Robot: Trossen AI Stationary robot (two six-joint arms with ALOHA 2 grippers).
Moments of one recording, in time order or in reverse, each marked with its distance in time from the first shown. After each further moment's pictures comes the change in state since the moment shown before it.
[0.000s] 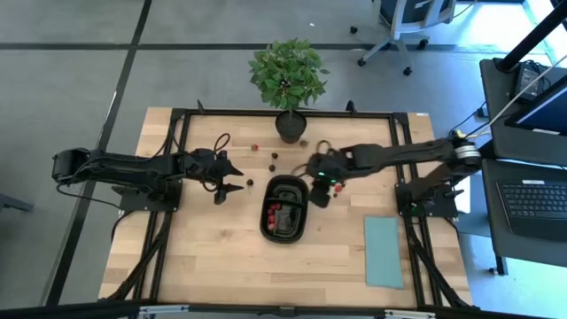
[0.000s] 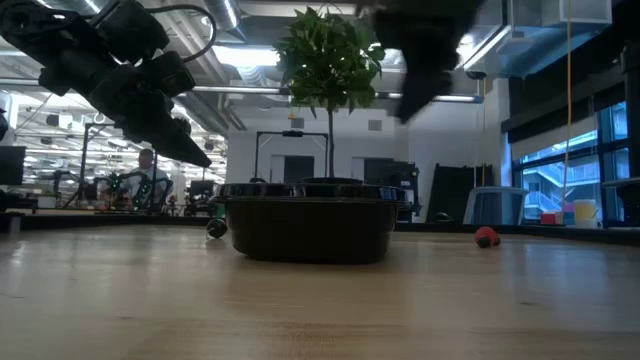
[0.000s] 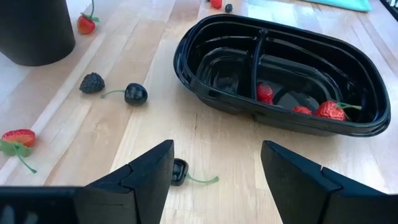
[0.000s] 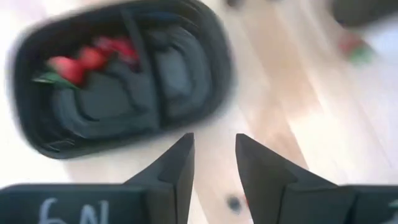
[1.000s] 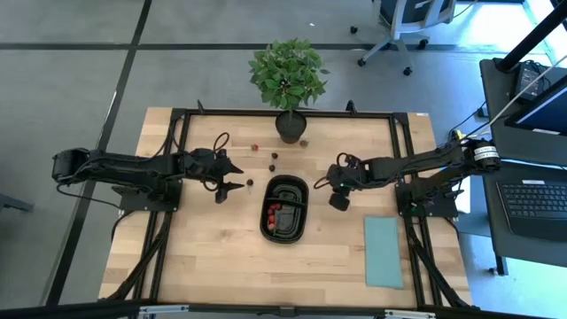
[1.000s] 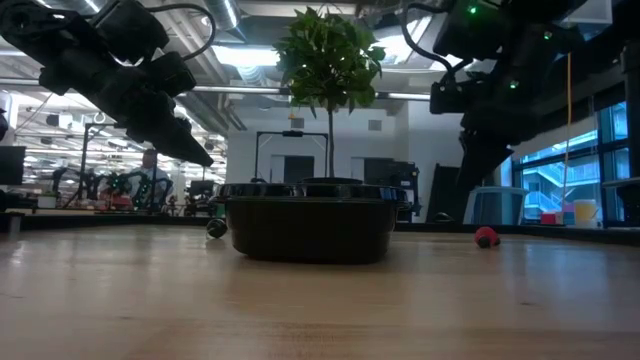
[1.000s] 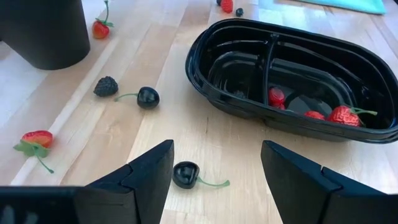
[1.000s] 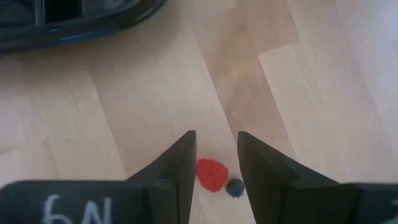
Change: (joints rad) left arm 0.000 0.000 0.000 0.012 -0.042 0.002; right arm -0.004 -0.174 -0.505 0.291 0.125 -0.086
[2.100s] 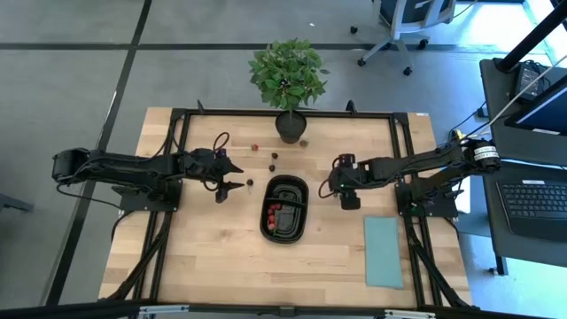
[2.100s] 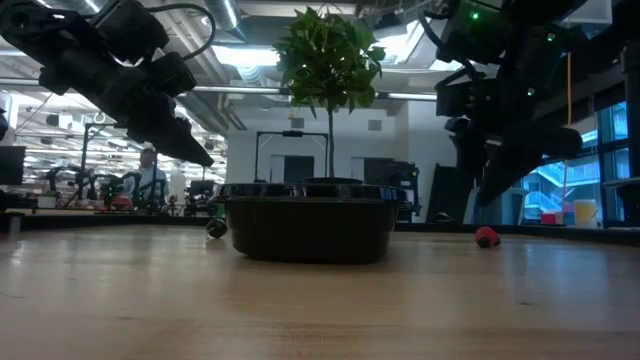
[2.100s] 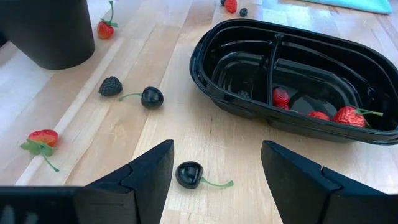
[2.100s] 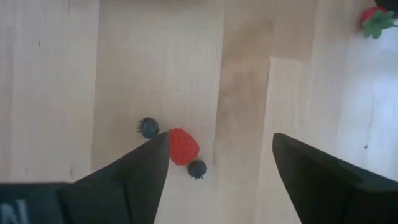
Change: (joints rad) left arm 0.000 0.000 0.000 0.000 -0.015 0.000; right arm 0.000 0.000 0.000 -0.067 0.026 -0.470
